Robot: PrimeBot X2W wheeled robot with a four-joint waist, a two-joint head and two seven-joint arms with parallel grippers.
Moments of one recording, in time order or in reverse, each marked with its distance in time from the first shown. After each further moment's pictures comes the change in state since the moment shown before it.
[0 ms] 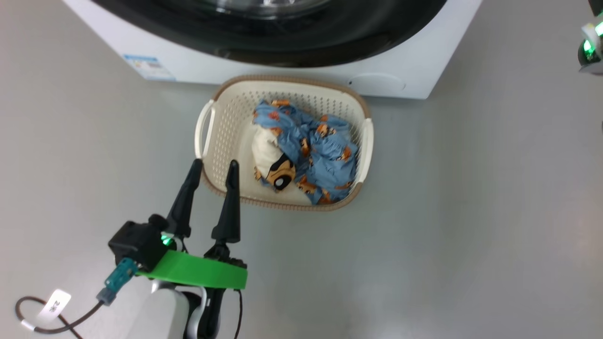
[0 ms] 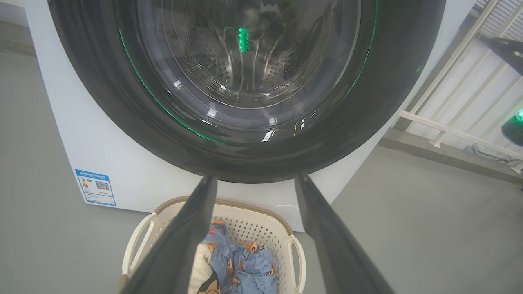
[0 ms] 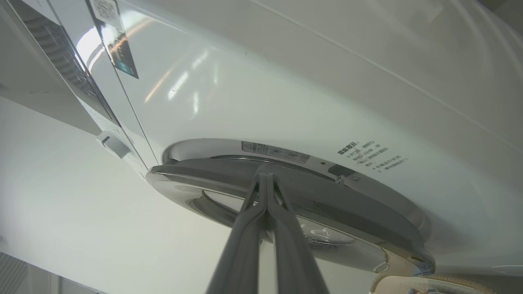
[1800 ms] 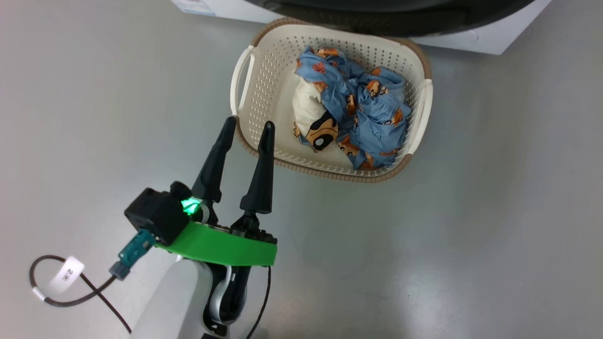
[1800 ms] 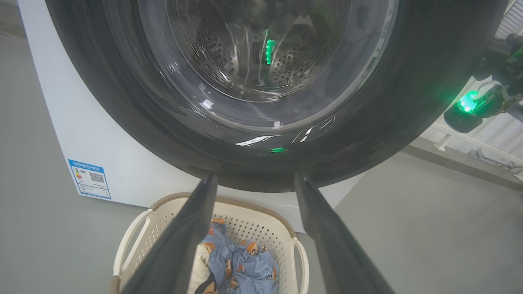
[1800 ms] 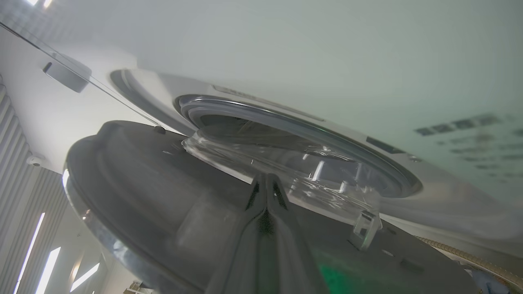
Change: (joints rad) left arm -0.117 -0.007 -0.125 -0.069 -0.095 0.035 0.000; right arm -0.230 0.036 -0.084 0.022 -0.111 -0.004 0.408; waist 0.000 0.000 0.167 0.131
